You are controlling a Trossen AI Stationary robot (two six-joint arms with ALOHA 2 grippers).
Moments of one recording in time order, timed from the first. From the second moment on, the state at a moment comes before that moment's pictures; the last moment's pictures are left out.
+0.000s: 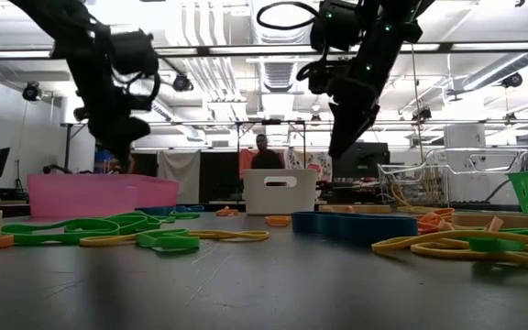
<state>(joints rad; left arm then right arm) 0.55 1.15 0.69 -0.65 -0.52 -0.19 -0.20 1.60 1.14 -0.63 0.12 0.10</state>
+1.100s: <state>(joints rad) 0.12 1.16 0.78 -0.63 -0.17 -0.05 -0.20 1.60 1.14 -0.61 0.10 0.08</state>
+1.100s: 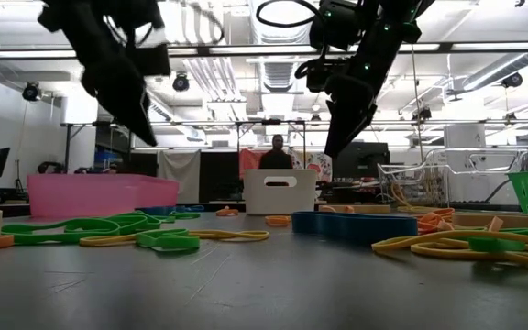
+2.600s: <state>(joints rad) 0.04 1.70 0.92 -0.62 -0.13 -0.01 -0.20 1.60 1.08 -0.57 0.09 0.04</state>
